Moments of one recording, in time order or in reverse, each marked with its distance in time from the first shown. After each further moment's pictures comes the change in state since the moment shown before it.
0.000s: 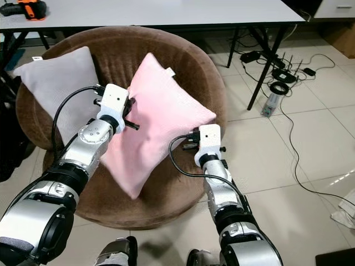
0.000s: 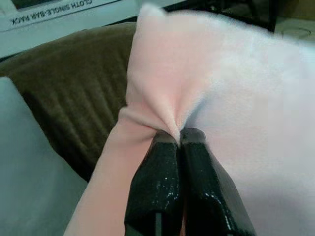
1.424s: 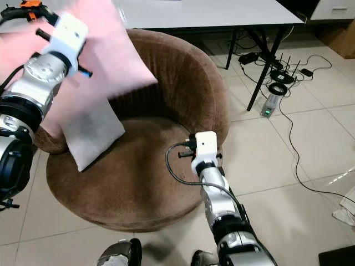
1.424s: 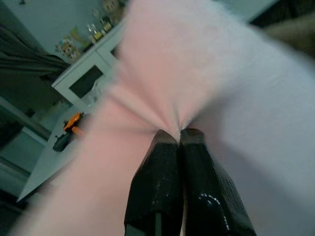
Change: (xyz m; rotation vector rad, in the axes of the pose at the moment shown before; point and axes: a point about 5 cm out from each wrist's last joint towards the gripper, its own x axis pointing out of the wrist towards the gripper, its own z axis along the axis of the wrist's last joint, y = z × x) left arm 0.006 0.111 0.098 0.427 0.047 0.251; right arm -0.015 0.008 -0.016 0.021 0.024 0.023
